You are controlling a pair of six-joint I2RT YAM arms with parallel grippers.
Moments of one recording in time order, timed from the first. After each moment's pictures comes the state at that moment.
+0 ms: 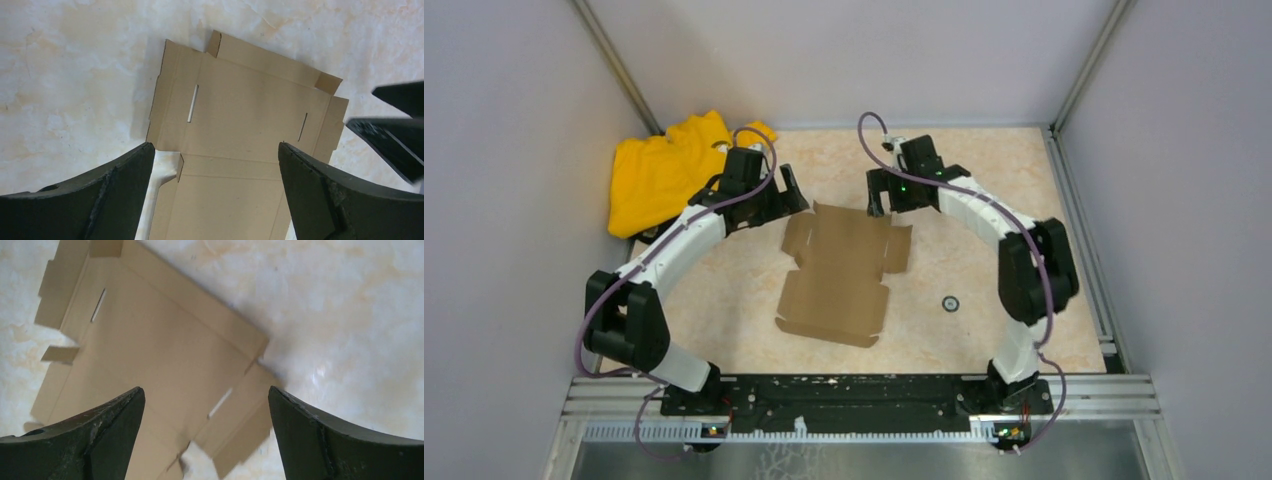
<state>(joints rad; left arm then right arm) -0.35 1.52 1.18 -0.41 0.05 -0.56 0.43 1.72 1.34 -0.44 -0.19 0.19</state>
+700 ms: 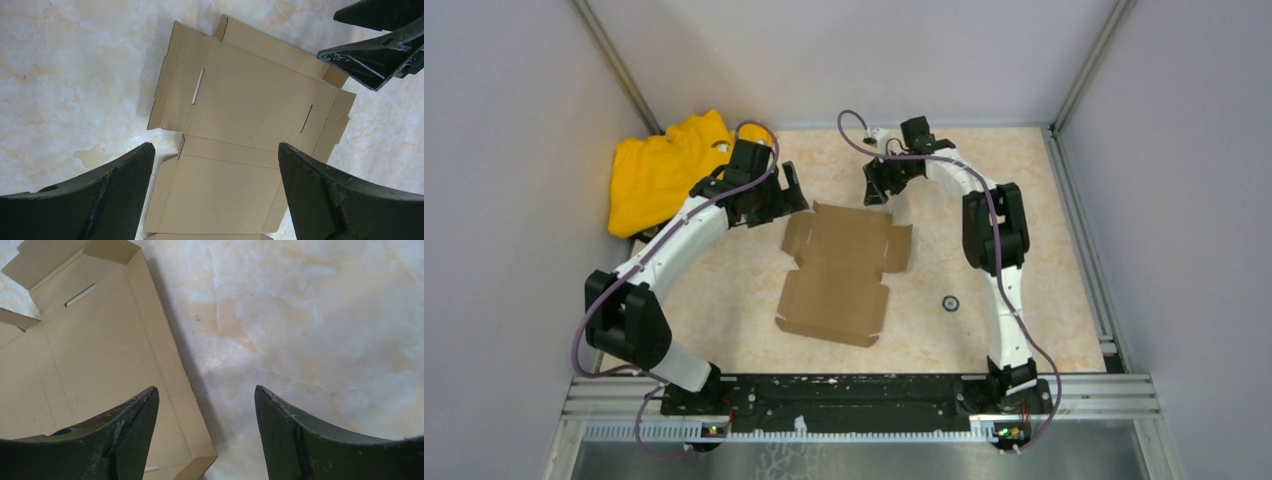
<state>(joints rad) -0.39 1.53 1.30 -0.61 -0.05 -0.61 0.32 2.30 1.91 -0.57 -0.66 -0.35</state>
